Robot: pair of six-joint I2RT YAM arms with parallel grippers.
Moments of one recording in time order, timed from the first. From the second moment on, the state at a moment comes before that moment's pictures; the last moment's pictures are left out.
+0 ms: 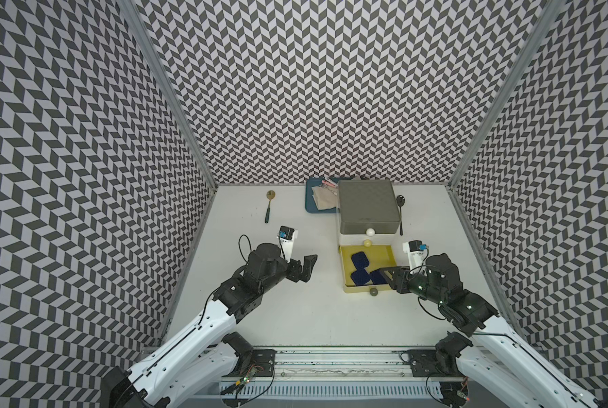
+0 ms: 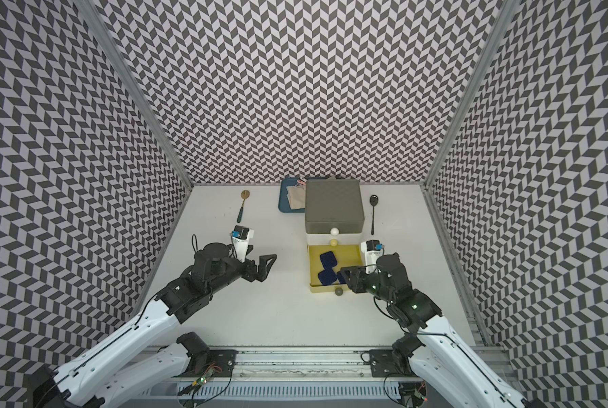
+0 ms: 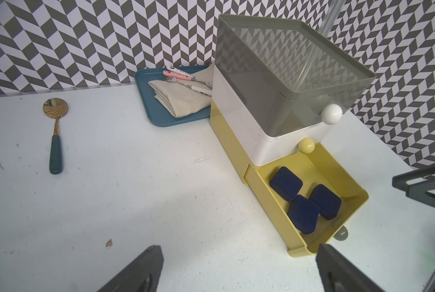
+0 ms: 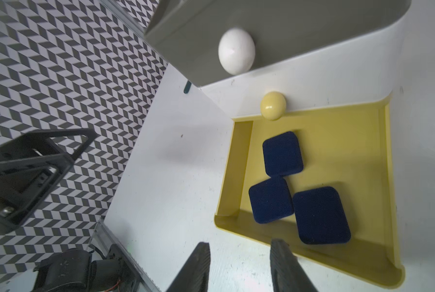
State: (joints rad) left arm -0.65 0.85 0.68 -0.28 -0.02 -0.24; right arm 0.52 0.69 0.50 -0.39 -0.22 0.60
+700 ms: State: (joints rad) left arm -0.65 0.84 0.68 -0.28 -0.02 -0.24; right arm 0.71 0.87 0.33 -0.31 -0.06 0.81
